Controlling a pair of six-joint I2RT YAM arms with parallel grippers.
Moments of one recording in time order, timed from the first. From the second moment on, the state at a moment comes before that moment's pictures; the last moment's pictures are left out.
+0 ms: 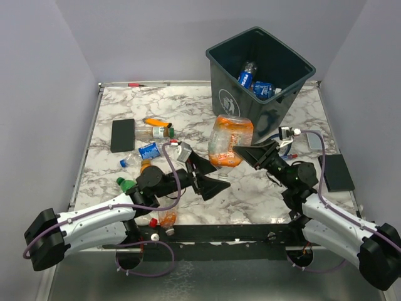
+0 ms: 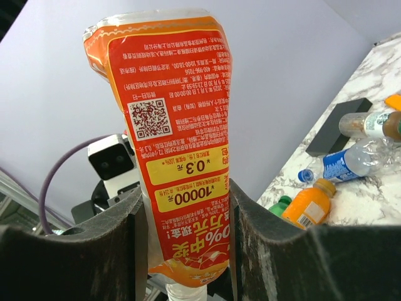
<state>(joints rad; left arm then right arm) -1.01 0.87 0.44 0.66 0.24 -0.59 0.58 0.85 0.31 0.96 -0.30 1.13</state>
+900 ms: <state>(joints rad) -1.03 0.94 0.48 0.64 0.16 -0.53 0.60 0.76 0.39 0.77 -0.35 1.04</state>
